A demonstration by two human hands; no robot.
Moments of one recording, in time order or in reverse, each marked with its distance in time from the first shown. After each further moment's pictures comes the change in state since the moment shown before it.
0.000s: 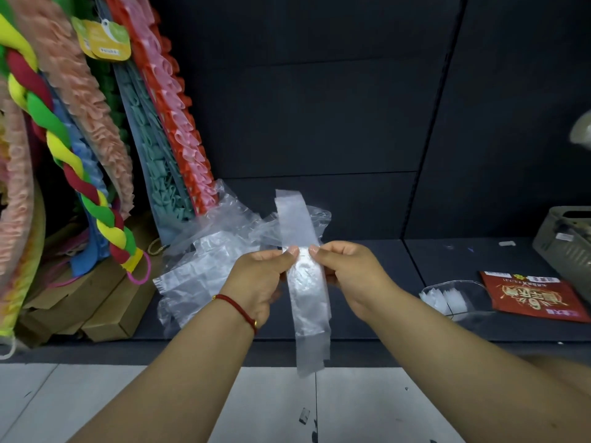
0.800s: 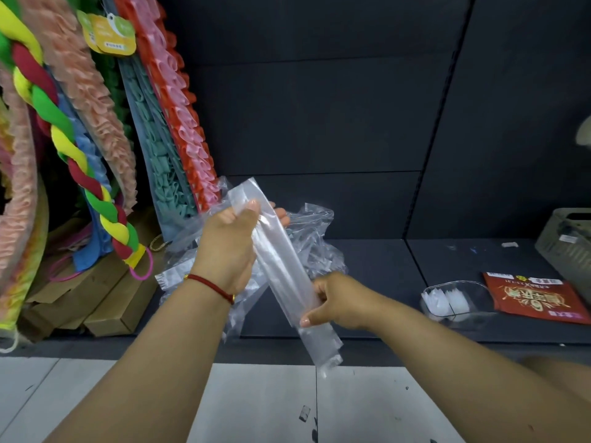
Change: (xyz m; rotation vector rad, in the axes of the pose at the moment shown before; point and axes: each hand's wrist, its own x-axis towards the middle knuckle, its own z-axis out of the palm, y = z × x) left_hand 0.001 0.038 -0.022 -0.149 0.038 0.368; right_hand -0.005 0.014 -0.002 -0.853 -0.394 0.030
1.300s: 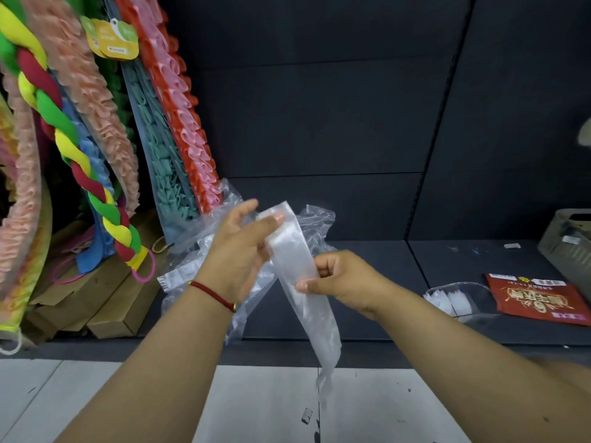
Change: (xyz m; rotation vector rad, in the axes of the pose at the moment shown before) left_hand -0.003 -0.004 -0.004 -0.054 -0.146 -0.049; right_hand 0.002 -0.009 -0.013 0.434 0.125 -0.108
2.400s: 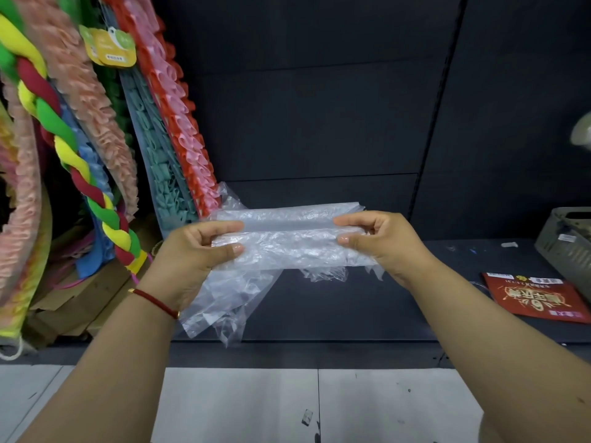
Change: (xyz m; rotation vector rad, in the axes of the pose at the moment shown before) left_hand 0.003 0.007 -0.061 0.352 0.001 0.088; right_hand -0.008 -0.013 -0.058 0.033 0.326 -0.200
